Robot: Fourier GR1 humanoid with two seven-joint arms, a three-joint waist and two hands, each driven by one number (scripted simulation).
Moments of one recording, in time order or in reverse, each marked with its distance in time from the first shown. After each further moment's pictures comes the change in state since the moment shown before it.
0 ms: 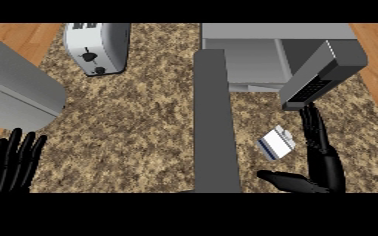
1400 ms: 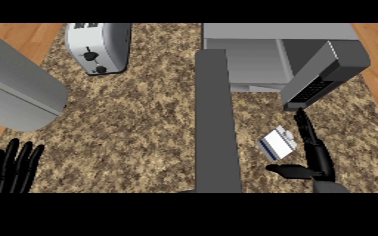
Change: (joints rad) left arm 0.062 -0.012 0.009 0.006 0.003 -0.035 -0.051; right arm -0.320 -0.120 -0.168 0.844 0.036 0.101 -0.382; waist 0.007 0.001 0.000
